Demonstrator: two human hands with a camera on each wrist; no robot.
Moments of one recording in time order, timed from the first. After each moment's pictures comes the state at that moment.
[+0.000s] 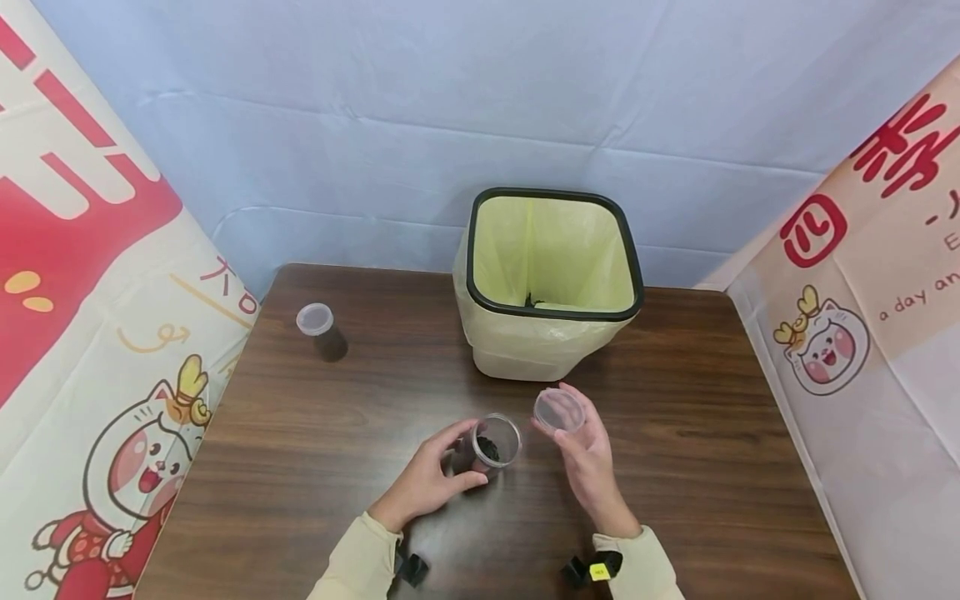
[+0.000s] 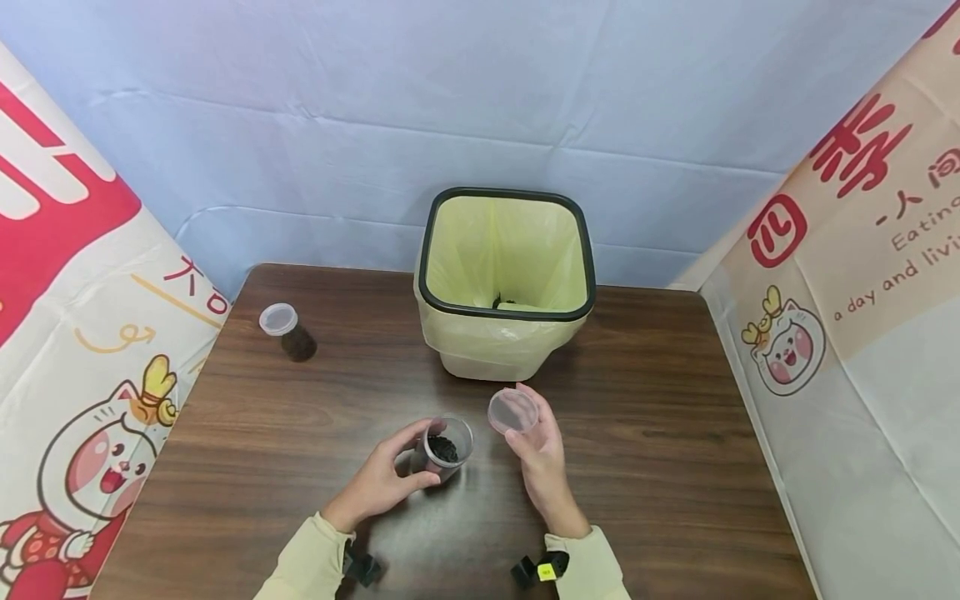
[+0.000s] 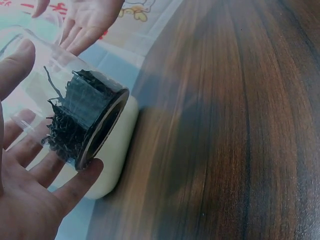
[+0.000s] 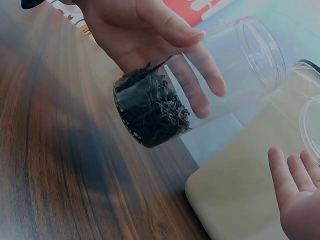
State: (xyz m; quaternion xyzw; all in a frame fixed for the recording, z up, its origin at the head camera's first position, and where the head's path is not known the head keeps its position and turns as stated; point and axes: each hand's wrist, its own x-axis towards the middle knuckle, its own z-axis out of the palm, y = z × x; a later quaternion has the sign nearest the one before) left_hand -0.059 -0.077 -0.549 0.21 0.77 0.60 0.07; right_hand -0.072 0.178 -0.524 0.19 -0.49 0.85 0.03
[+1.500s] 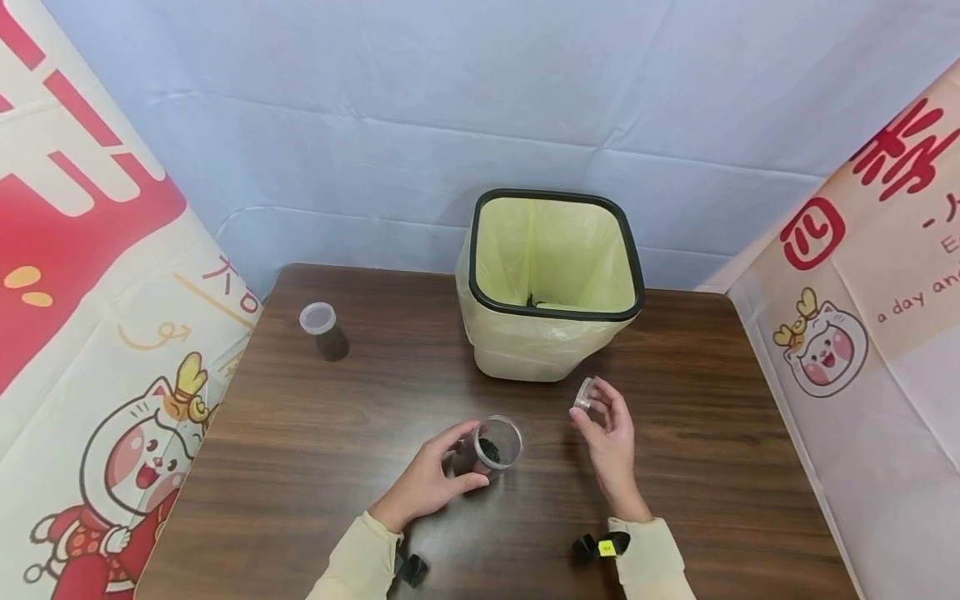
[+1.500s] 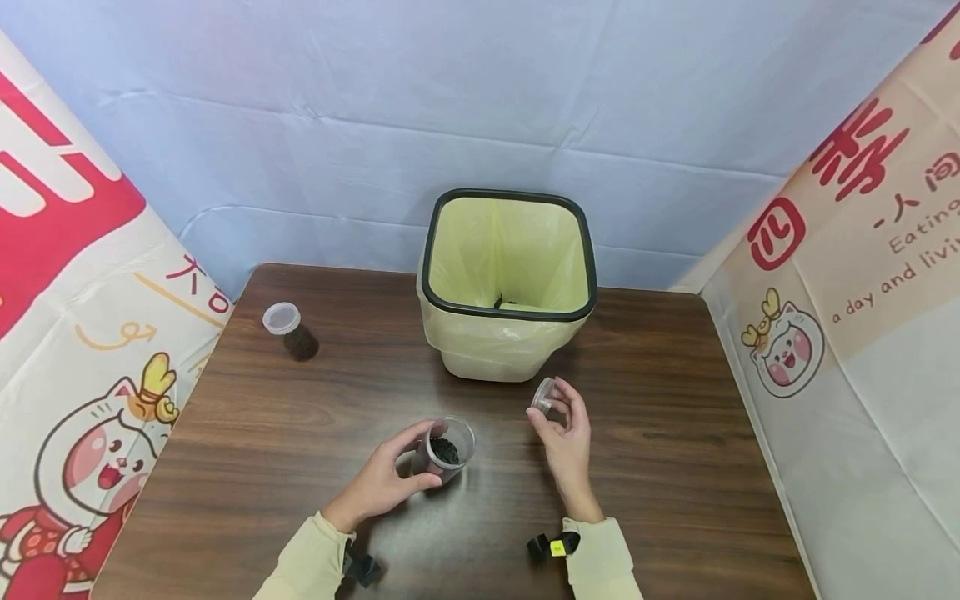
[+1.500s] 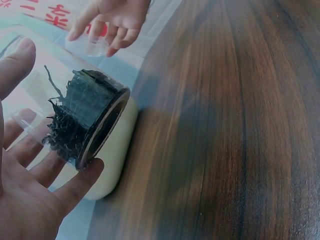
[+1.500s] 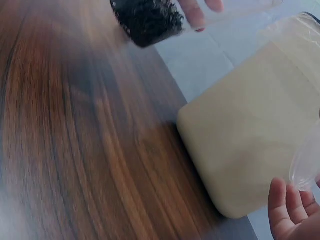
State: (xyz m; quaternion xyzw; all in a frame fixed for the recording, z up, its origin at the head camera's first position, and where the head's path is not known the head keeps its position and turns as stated) left_hand -0.057 -0.079 -0.550 0.22 0.77 0.59 0.06; right_hand -0.089 0.206 -0.541 -0.05 -0.67 0.73 0.15
